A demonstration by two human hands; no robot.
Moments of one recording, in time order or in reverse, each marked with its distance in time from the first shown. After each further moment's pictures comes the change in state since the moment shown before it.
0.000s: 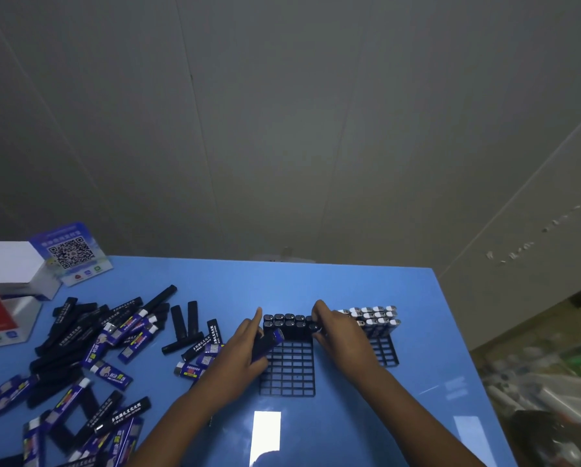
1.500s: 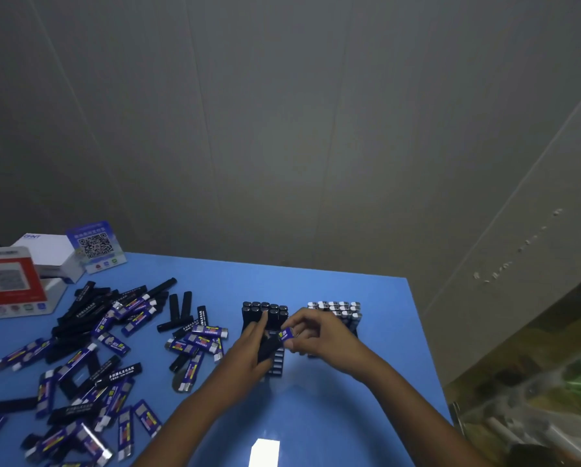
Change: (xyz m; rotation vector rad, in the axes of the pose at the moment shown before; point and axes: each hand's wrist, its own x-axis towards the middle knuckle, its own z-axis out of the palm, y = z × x) left_hand -0.054 0.072 0.062 0.019 0.144 0.052; right_hand -0.084 -0.006 -0.089 0.892 -0.307 -0.049
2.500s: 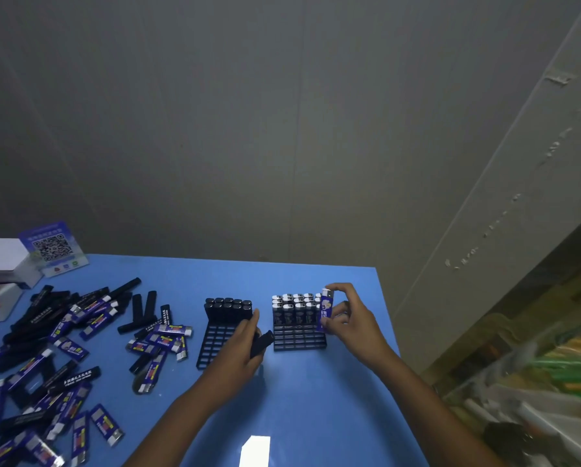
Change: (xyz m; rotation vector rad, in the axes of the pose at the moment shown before) left_hand 0.015 0.040 0.044 0.021 -0.051 0.004; right_hand -0.042 0.054 -0.088 -0.125 0.454 0.018
